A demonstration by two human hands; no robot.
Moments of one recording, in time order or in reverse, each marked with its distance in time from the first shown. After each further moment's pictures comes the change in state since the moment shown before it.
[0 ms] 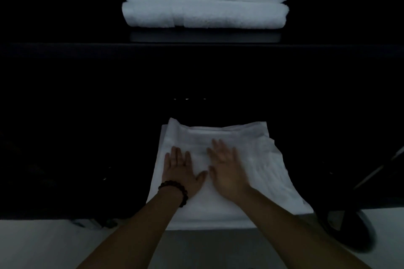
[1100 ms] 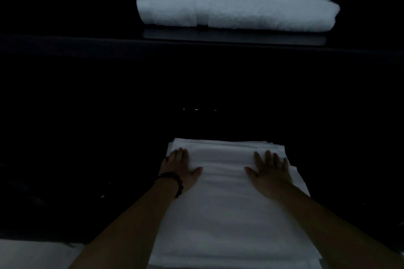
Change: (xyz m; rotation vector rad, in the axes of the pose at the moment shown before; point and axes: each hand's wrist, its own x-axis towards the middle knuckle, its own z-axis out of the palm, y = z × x) left_hand 0.085 -0.047 0.002 -0.117 0.000 -0.047; right_hand 0.057 0.101 0.029 -0.238 -0.203 0.403
